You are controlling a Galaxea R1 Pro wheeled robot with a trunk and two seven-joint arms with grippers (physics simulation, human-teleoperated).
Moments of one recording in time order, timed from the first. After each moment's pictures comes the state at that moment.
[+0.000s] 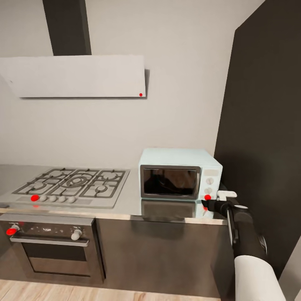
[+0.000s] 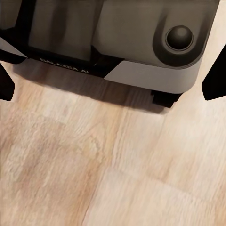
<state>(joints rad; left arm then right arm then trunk) -0.23 -0.04 -0.28 0.00 0.61 -0.04 0.00 -0.64 0.08 -0.47 -1.15 0.49 0.60 0.41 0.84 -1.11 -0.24</state>
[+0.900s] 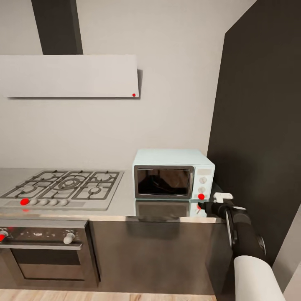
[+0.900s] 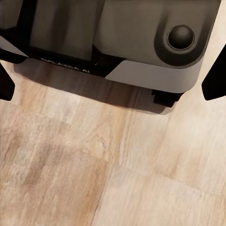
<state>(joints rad) -0.23 -0.04 -0.28 0.00 0.61 -0.04 0.00 -0.64 0.08 -0.47 -1.11 0.49 0.60 0.48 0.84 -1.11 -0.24</state>
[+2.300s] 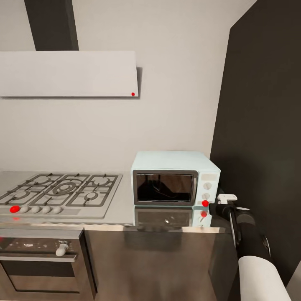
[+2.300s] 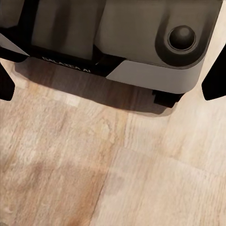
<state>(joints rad) -0.23 -0.04 -0.27 0.00 0.62 -0.04 0.00 -0.64 0.04 -0.46 -1.09 0.50 0.60 0.45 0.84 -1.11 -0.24</state>
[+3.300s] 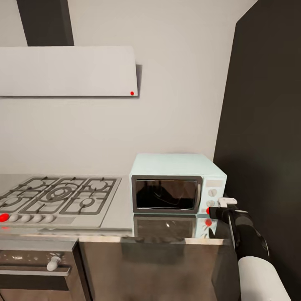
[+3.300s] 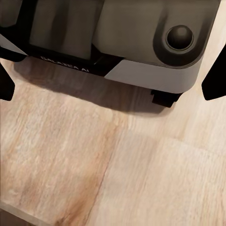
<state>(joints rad) -0.23 -0.04 -0.27 0.00 0.62 -0.04 0.00 -0.64 0.03 -0.47 -1.03 0.49 0.59 0.40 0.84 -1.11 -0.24</state>
